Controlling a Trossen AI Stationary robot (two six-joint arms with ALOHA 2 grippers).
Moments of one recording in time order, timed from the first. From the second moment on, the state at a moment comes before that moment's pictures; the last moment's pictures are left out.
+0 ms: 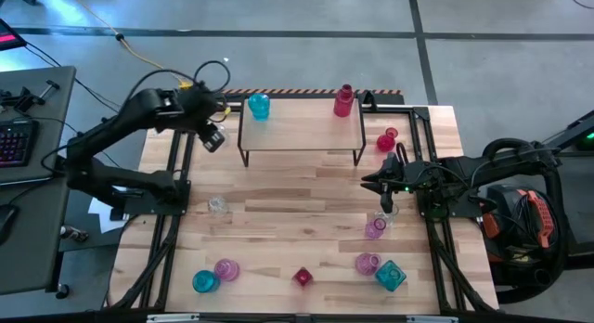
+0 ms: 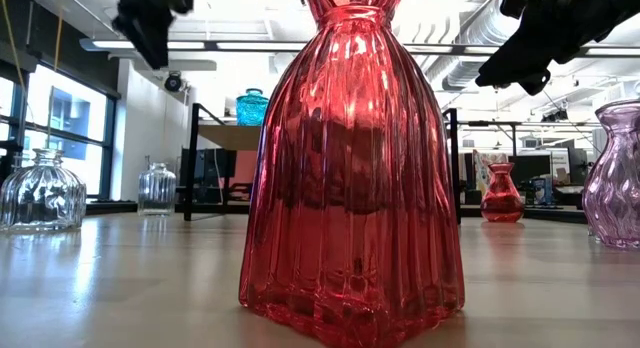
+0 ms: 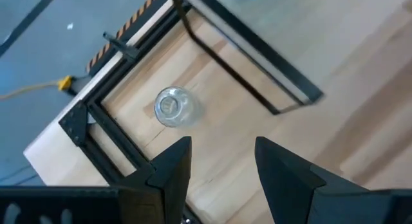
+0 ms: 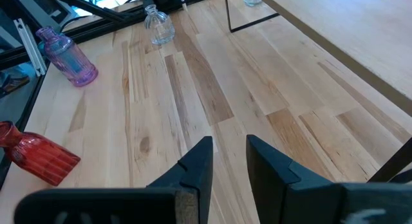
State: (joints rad) left arm 0.53 1.15 1.35 -1.38 -0.27 -0.20; right arm 0.18 0.70 0.51 -0.32 0.28 0.40
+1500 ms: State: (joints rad) left arm 0.98 1.44 1.29 -1.26 -0.16 -0.10; right arm 0.18 0.70 0.51 -0.32 0.28 0.40
